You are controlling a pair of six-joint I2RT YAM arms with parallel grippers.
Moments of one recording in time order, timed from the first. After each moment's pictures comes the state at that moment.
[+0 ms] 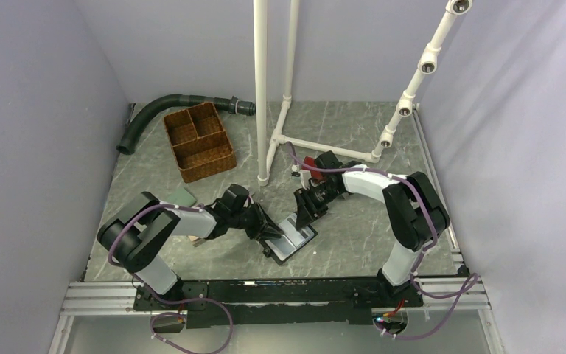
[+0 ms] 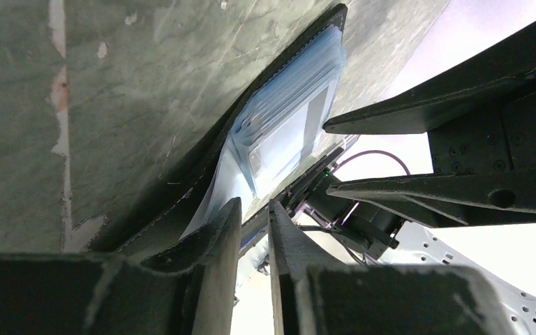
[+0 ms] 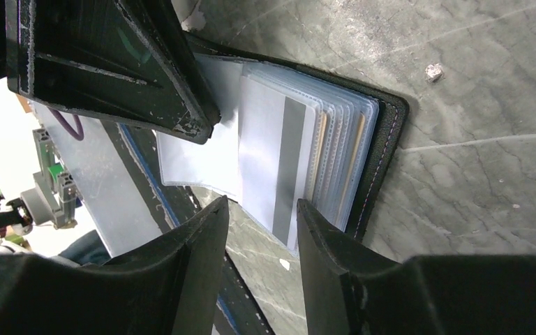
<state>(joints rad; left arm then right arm) -0.69 1.60 0.51 0.33 0.52 -1.38 0.49 1.74 0.99 -0.58 -0.79 -0.07</state>
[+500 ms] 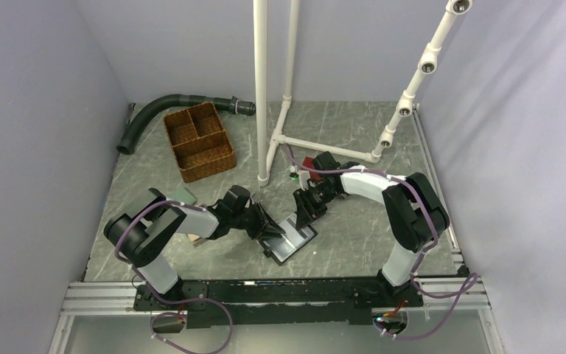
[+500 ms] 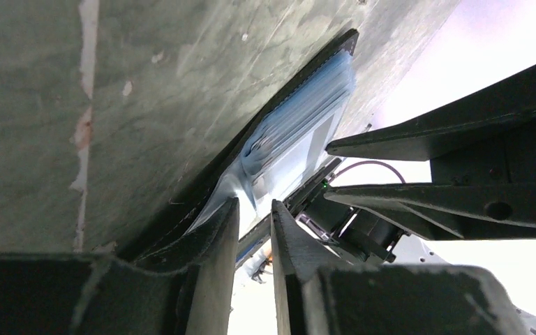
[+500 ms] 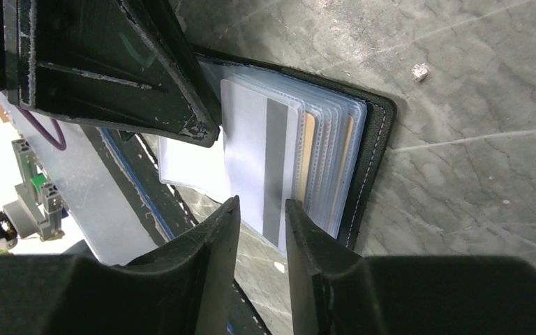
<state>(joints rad) -0.69 1.65 0.51 0.38 0.50 -1.41 0.51 1.74 0.99 -0.57 -0.73 -0.04</state>
